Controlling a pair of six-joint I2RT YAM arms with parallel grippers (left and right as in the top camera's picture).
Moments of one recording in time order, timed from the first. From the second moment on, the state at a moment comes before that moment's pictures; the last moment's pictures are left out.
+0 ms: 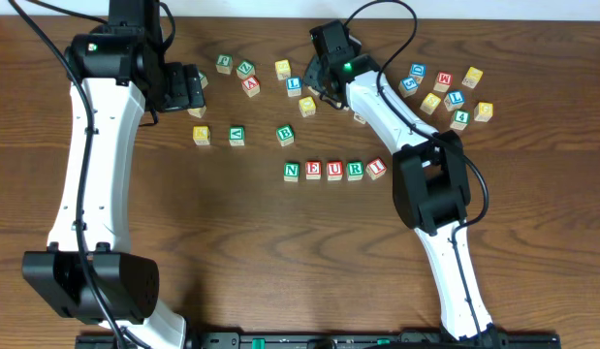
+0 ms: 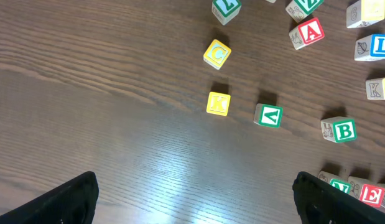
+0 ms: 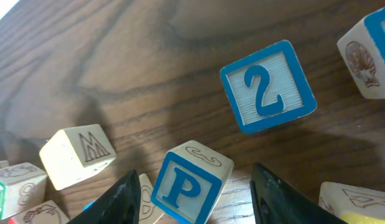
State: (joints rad) left arm -0.02 1.78 1.88 -1.28 -0.11 -0.20; right arm 0.43 2.52 2.16 -0.59 0.06 0.86
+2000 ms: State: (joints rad) left arm -0.02 1.78 1.88 -1.28 -0.11 -0.20; right arm 0.44 2.56 2.16 -0.63 0.07 0.21
